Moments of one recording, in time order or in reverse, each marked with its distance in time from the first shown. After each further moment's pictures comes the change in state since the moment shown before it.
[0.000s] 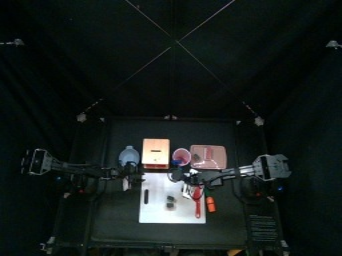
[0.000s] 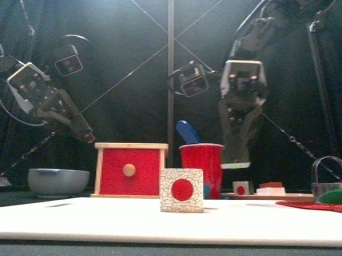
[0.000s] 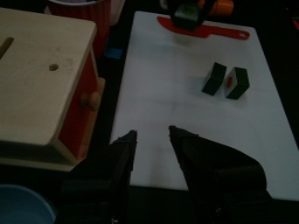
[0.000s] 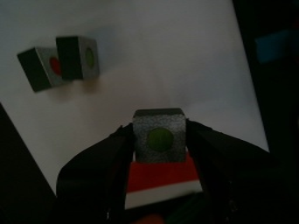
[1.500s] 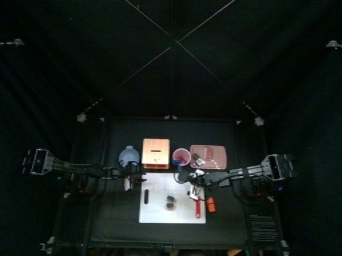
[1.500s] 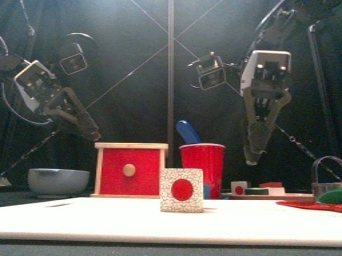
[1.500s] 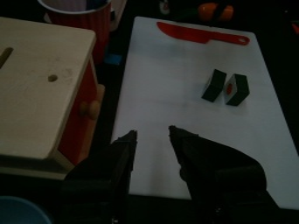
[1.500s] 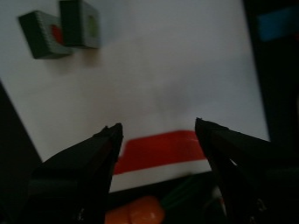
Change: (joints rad) left arm 0.002 0.021 -0.032 0.005 0.000 0.003; right arm 0.143 0.193 -0.212 0.008 -0.014 -0.012
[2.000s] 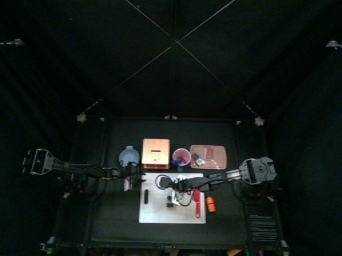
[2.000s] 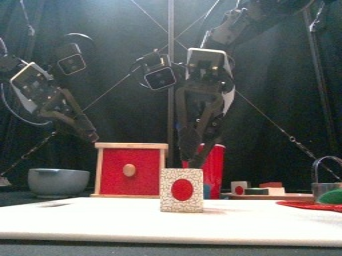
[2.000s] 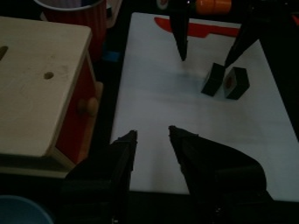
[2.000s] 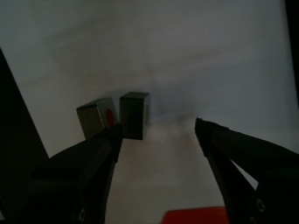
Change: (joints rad) left arm -0.002 0.002 0.015 0.025 0.000 -0.002; right arm 0.009 0.187 -0.192 0.002 -0.023 -0.003
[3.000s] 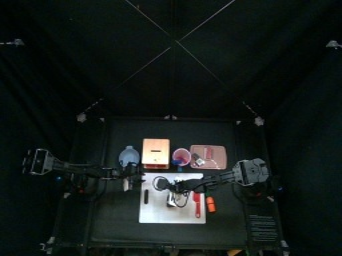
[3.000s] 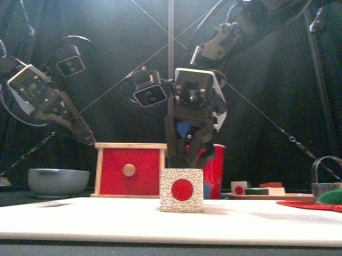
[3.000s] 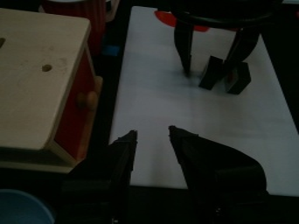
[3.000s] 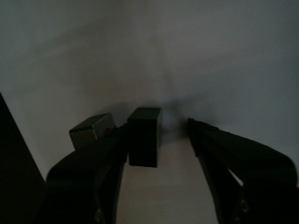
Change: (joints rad) left arm 0.000 0.000 0.005 -0.003 0.018 0.000; right arm -0.005 0.064 -0.005 0.026 -0.032 0.009
